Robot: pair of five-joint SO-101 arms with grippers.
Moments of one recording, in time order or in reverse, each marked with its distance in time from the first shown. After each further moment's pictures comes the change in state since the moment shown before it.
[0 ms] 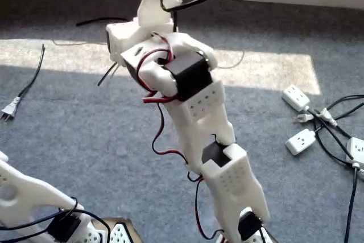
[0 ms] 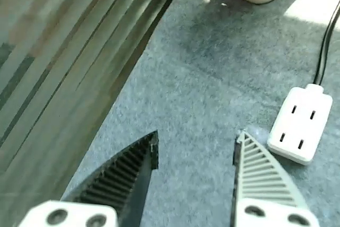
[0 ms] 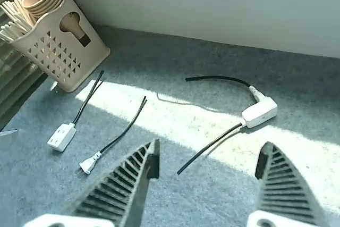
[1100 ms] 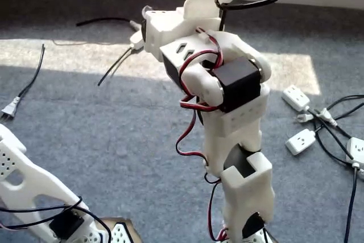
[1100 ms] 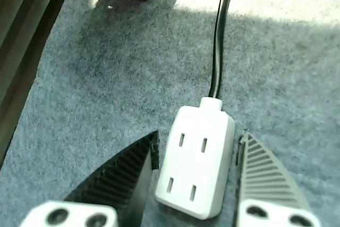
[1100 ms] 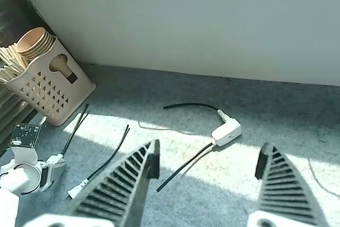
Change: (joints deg) left arm 8.6 20.1 -0.2 -14.9 -2.4; right arm 6.7 -10.3 3.0 3.0 0.9
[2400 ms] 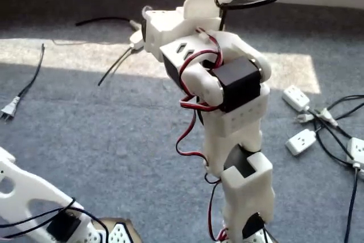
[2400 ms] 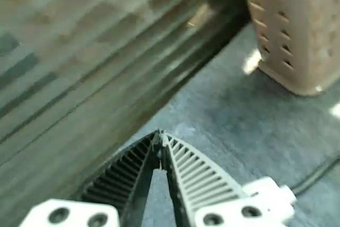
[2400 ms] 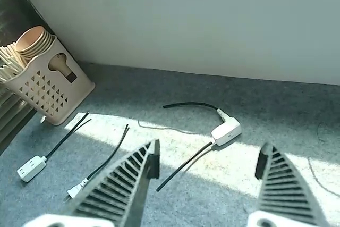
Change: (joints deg) left arm -7.8 4.0 -24.2 -0.7 17.8; right arm 0.1 0.0 0.0 0.1 0.0
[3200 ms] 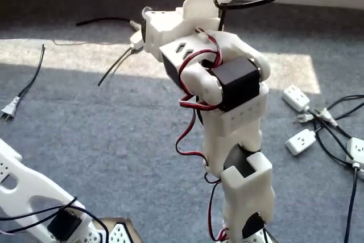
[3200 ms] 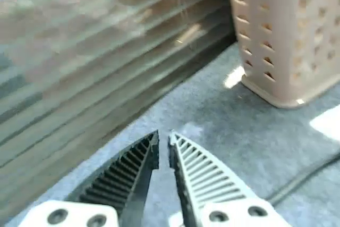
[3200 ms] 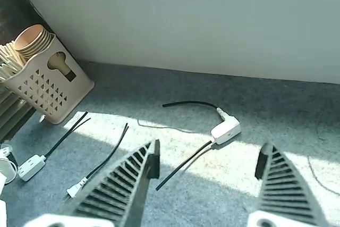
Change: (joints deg) left arm 2.4 5.1 5.3 -16.1 2.5; right arm 0.0 0.0 0.4 0.0 0.0
